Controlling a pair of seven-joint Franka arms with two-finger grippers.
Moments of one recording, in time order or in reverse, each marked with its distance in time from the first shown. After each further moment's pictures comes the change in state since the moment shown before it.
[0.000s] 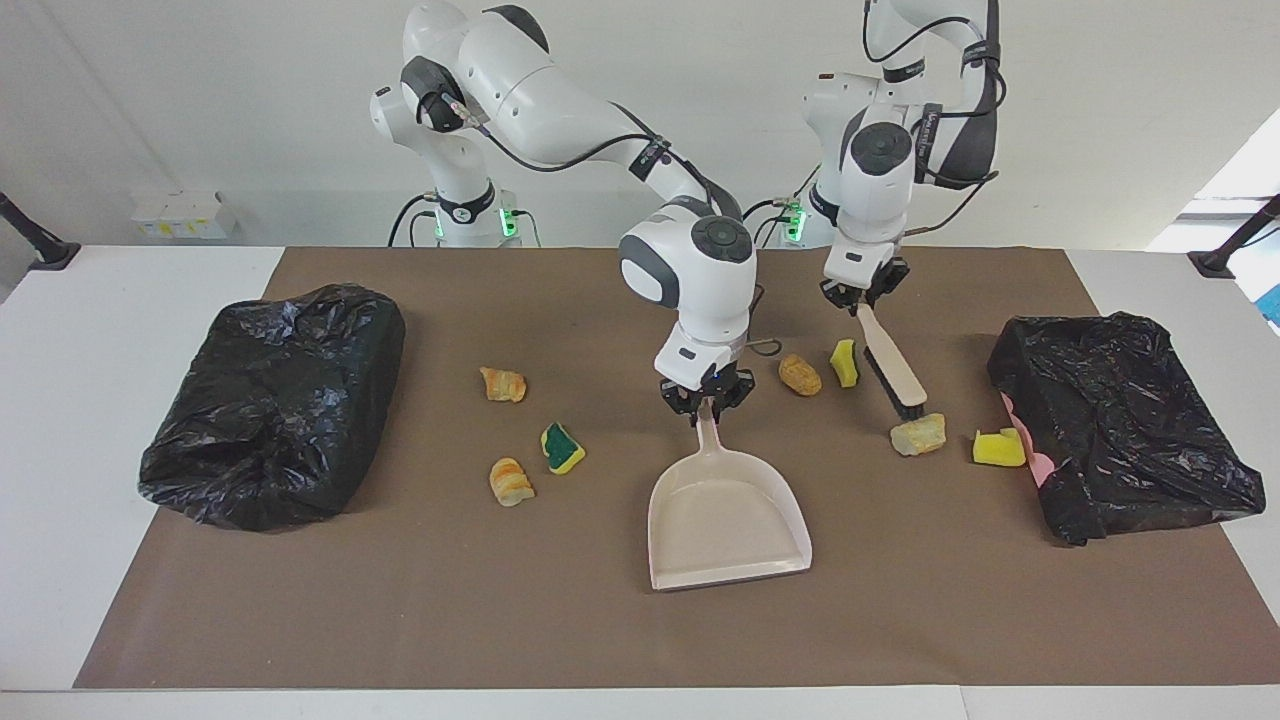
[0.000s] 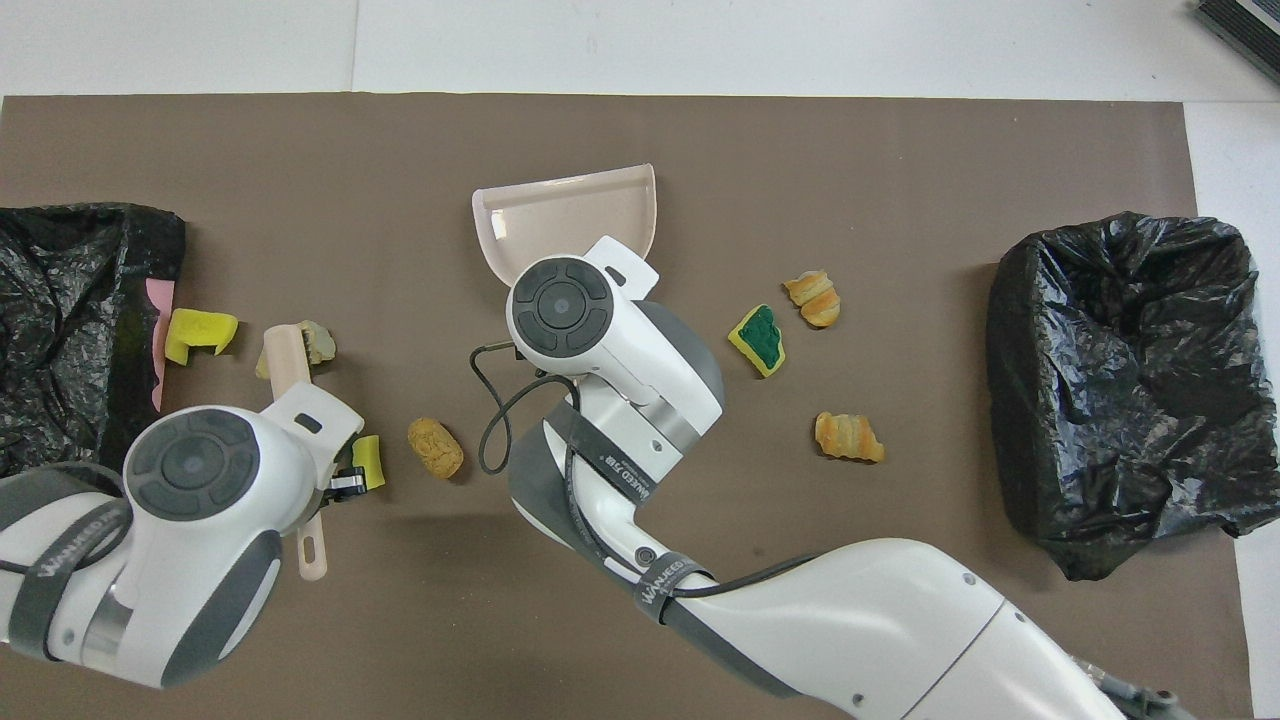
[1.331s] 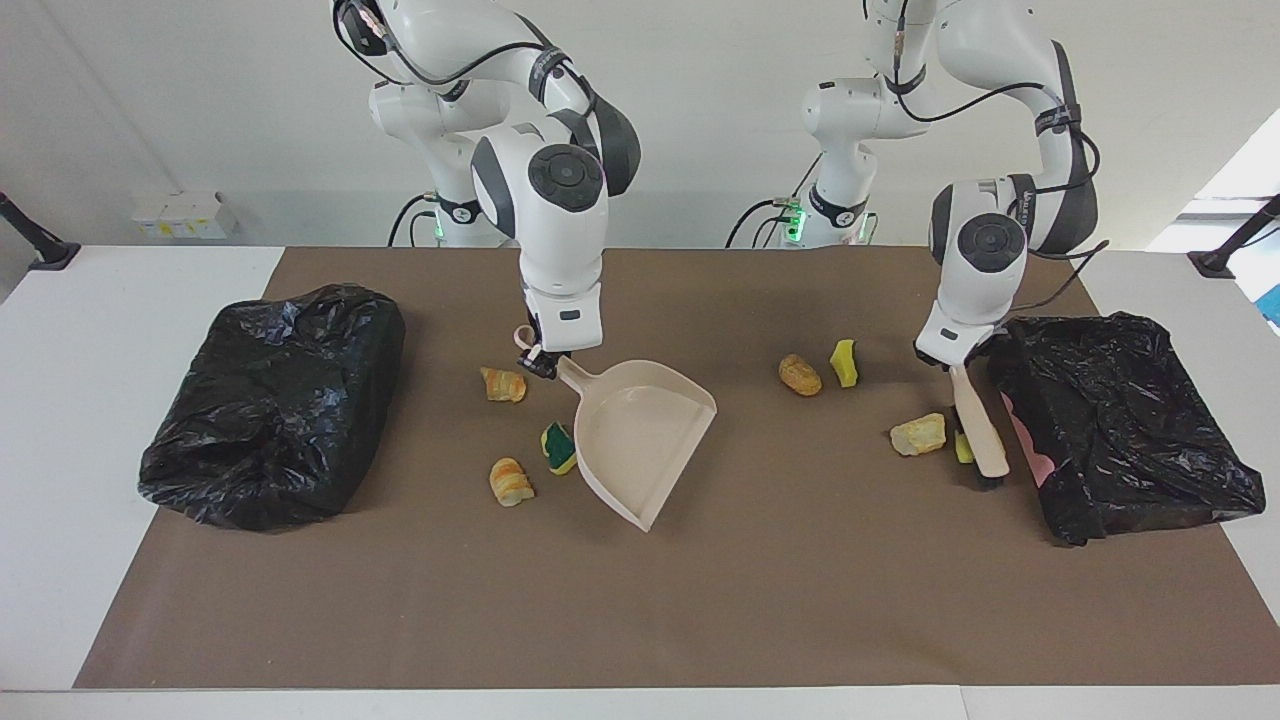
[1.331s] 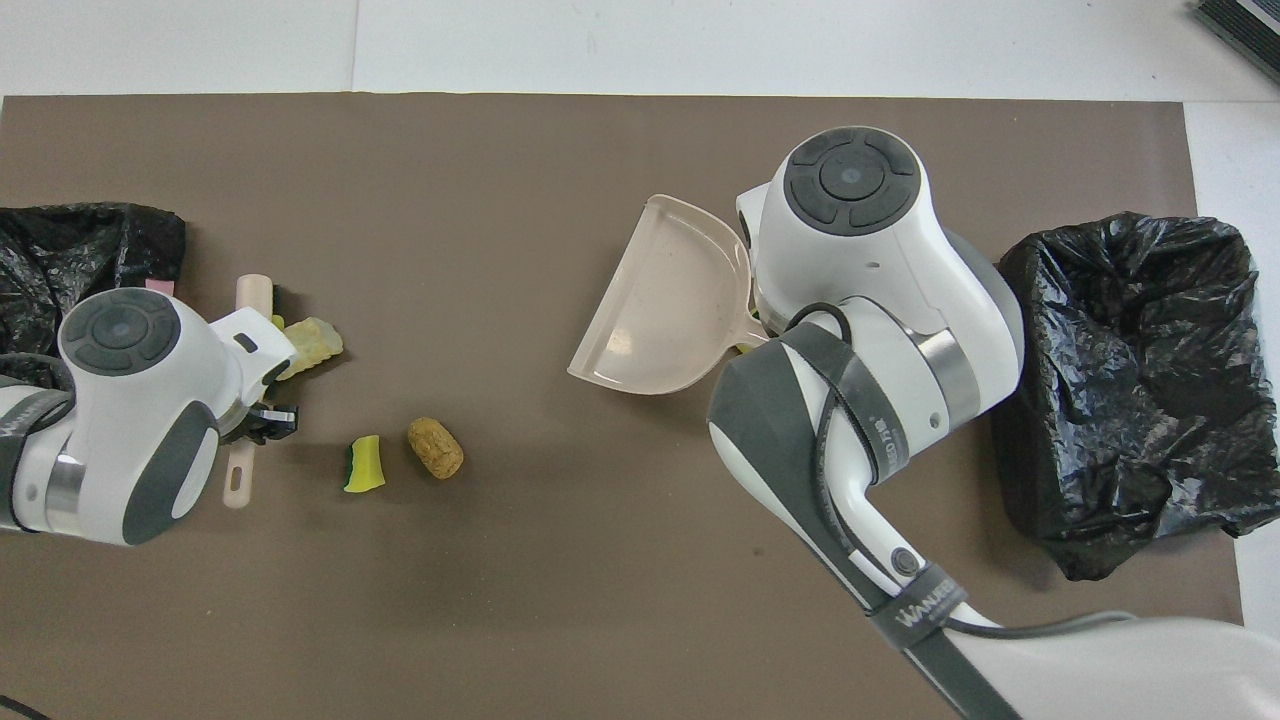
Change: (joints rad) left arm 0.192 0.238 -0.033 0.151 0.017 0.062 0.297; right arm -0.258 -0.322 0.002 -0.175 0.079 -0.372 -1.290
